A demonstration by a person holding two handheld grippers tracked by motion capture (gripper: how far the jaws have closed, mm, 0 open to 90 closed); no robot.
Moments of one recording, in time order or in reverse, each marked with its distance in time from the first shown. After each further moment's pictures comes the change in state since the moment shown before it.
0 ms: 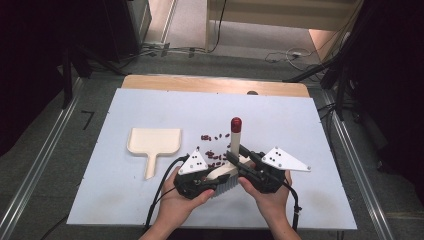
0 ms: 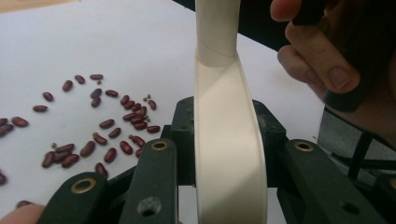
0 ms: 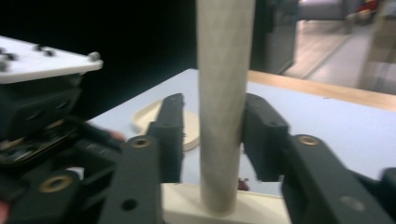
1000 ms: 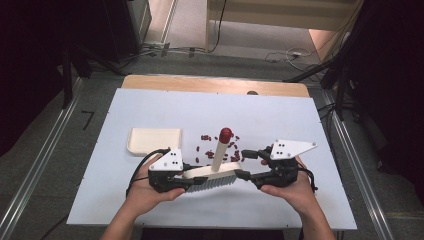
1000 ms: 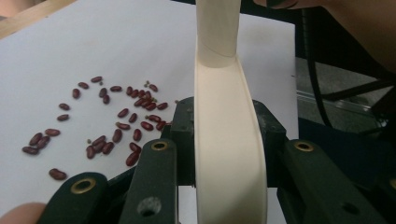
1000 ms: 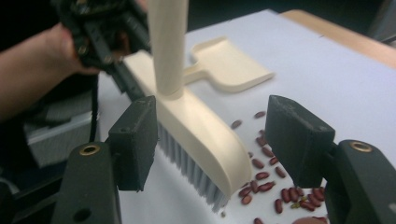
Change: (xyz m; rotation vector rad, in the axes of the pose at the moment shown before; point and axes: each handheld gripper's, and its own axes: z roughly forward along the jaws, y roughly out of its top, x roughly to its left) left arm 0.037 0.001 -0.047 0.097 -0.181 0.274; right arm -0.041 0.011 -0.010 0.292 0.336 -0.206
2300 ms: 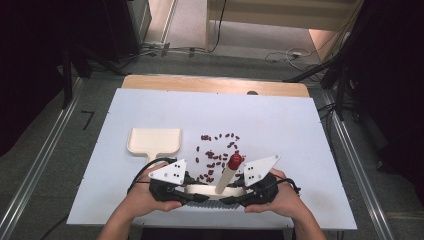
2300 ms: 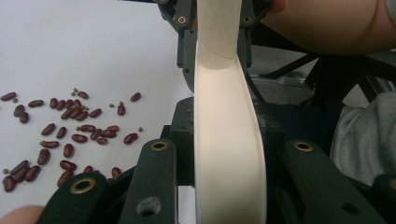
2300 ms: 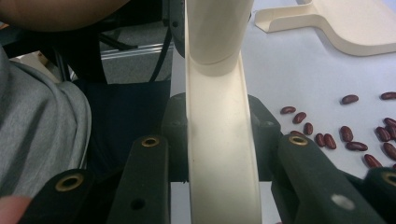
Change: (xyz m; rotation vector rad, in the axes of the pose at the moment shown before) left arm -0.007 -0.006 0.002 0.011 -0.241 0.083; right arm 0.024 -0.014 0.042 0.210 0.300 -0.178
